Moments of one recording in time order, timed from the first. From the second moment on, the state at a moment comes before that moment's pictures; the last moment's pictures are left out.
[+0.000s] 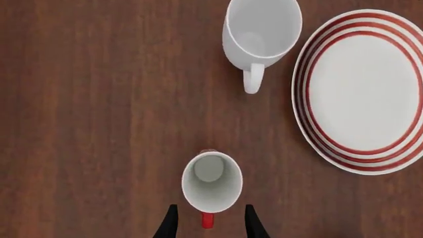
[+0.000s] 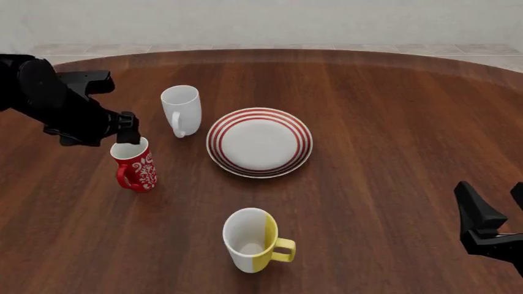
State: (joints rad) left arm -0.07 1.52 -1.07 0.65 -0.10; right arm 0.00 0.34 0.00 -0.24 0.02
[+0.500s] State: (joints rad) left arm -0.03 1.56 -1.09 0.64 -0.06; right arm 0.00 0.34 0.00 -0.24 0.02
